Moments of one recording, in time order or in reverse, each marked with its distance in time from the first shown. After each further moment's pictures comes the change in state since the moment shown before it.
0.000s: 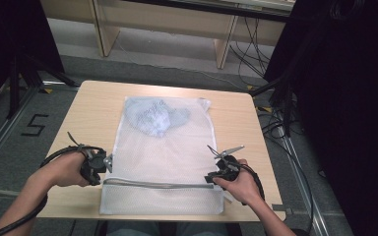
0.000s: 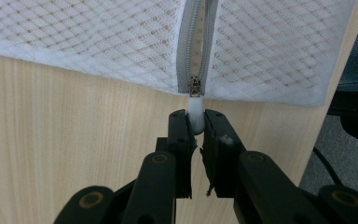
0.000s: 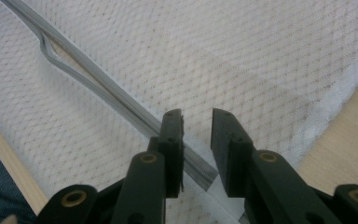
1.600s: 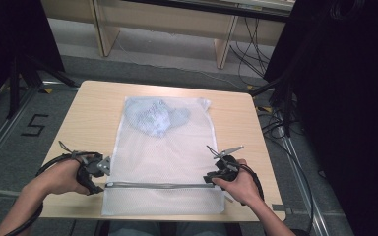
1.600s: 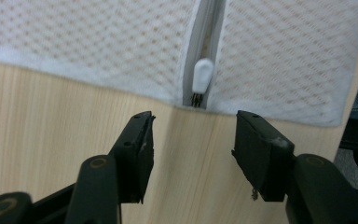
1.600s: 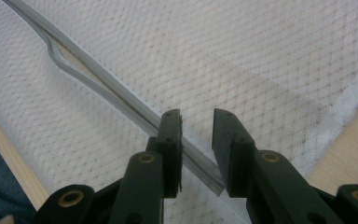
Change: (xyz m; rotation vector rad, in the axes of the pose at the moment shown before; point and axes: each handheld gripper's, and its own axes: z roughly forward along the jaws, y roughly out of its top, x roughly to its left) left arm -0.007 -0.017 0.016 -0.158 0.062 -0.031; right arm 0.002 0.001 0.000 -0.015 0.014 -0.022
